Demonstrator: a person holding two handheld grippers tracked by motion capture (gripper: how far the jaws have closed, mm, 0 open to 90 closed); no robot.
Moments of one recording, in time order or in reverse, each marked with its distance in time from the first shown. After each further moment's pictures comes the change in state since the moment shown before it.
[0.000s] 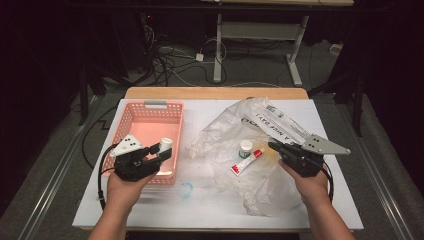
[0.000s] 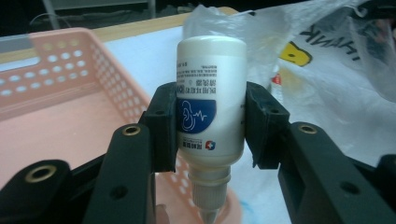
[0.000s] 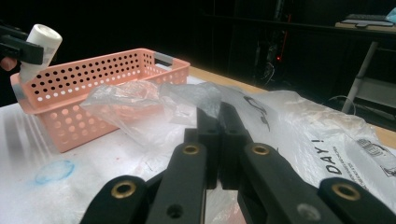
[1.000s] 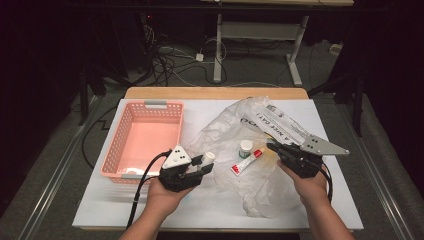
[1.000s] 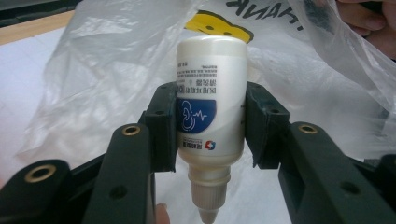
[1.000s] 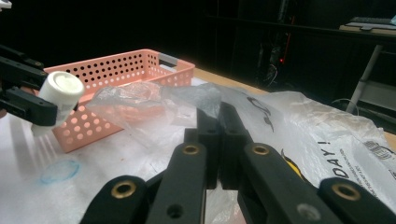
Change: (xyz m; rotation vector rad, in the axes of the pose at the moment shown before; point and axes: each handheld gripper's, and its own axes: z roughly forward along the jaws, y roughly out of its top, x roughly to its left) left arm -0.069 -0.002 0.070 0.057 -0.138 0.125; right arm 0.005 0.002 0.001 -0.004 0.010 -0.015
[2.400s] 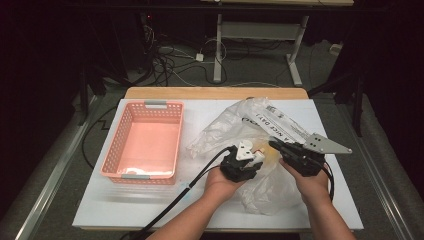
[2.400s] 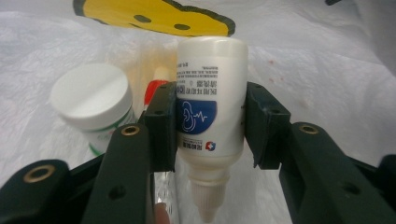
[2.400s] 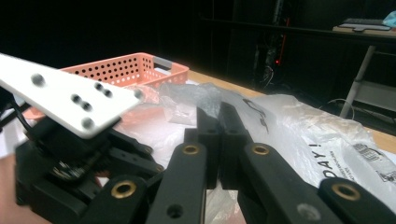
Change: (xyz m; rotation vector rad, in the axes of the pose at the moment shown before) left arm -0.039 0.026 0.156 0.098 -0.026 0.086; right arm -0.006 0.000 -0.002 -0.013 -0.014 0.015
